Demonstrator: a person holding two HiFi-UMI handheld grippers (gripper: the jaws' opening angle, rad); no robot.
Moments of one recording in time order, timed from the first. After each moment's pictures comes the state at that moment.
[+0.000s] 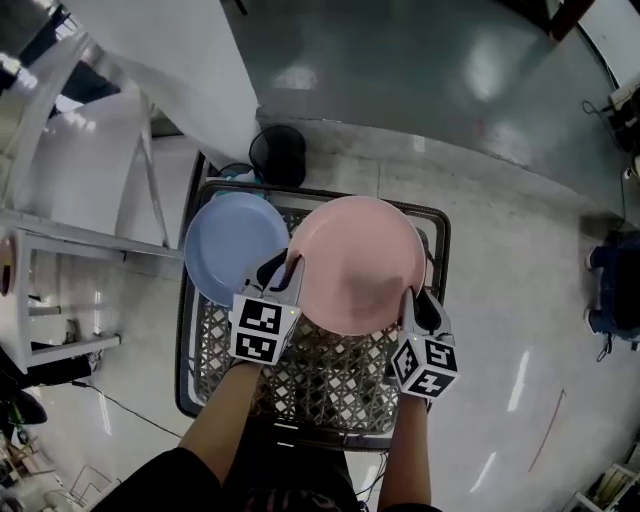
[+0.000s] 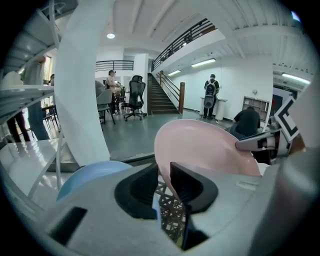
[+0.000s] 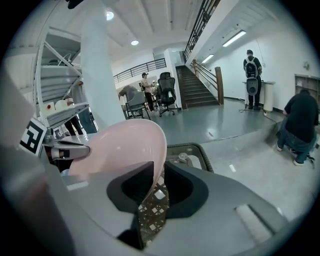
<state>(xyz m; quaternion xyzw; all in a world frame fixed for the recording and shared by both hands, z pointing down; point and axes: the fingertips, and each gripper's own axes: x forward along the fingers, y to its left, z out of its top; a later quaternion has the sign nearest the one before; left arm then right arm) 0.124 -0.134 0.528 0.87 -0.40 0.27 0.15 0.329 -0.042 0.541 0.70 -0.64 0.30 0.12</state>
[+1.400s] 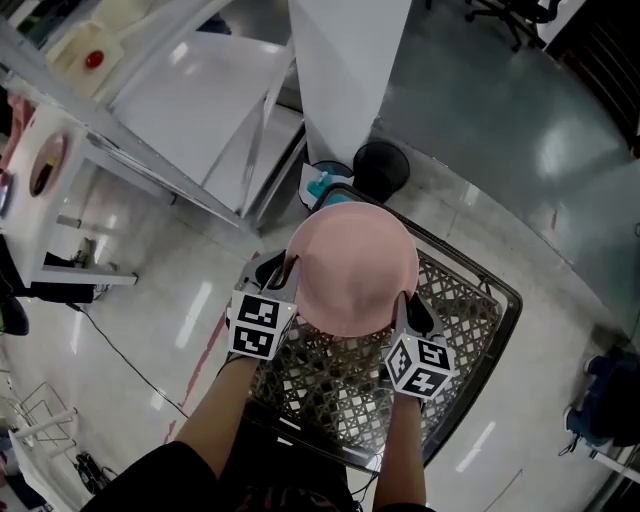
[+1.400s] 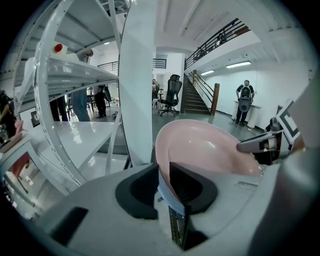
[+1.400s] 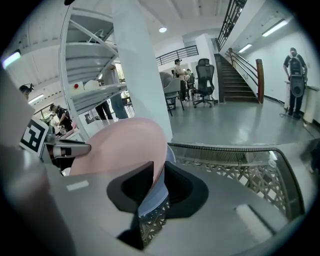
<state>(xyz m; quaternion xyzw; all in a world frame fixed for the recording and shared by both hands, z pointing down) -0.149 -0.164 0.534 0.77 -0.55 0.25 0.21 0.078 -0.147 0.547 0.56 -0.75 0.29 0.19</state>
